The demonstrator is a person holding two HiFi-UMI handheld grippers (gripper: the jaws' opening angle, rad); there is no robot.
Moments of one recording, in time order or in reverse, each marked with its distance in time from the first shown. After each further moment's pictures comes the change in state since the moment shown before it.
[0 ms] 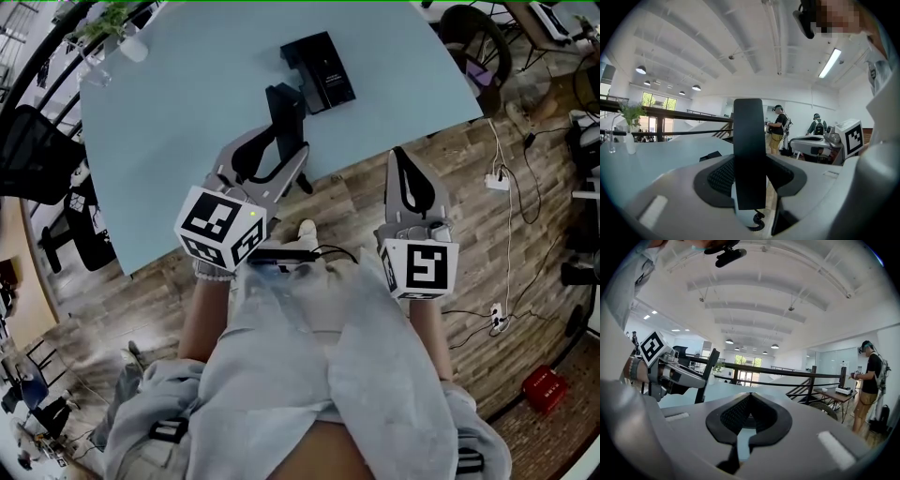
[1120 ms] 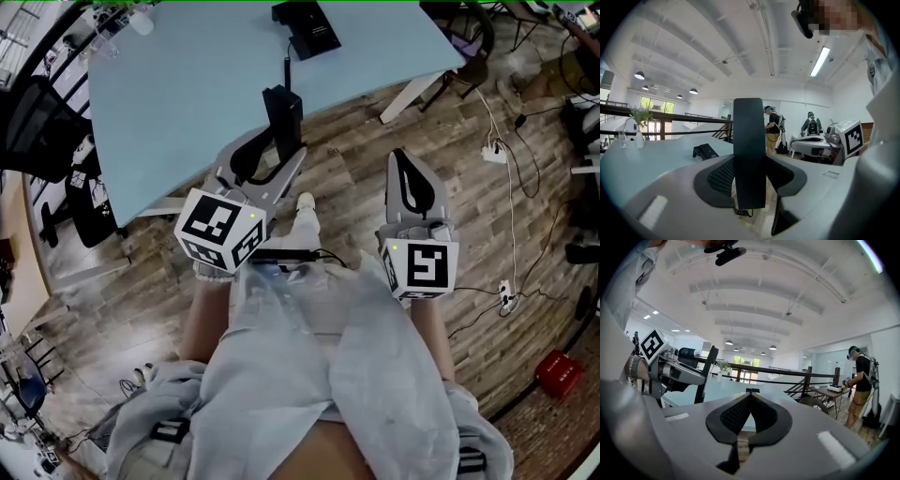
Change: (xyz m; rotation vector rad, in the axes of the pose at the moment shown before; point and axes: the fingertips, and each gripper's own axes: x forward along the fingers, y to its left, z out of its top) left arm -0.112 -0.118 -0.048 0.045 -0.016 -0.010; right arm -0.166 0.045 -0.035 0.013 -0.018 -0.032
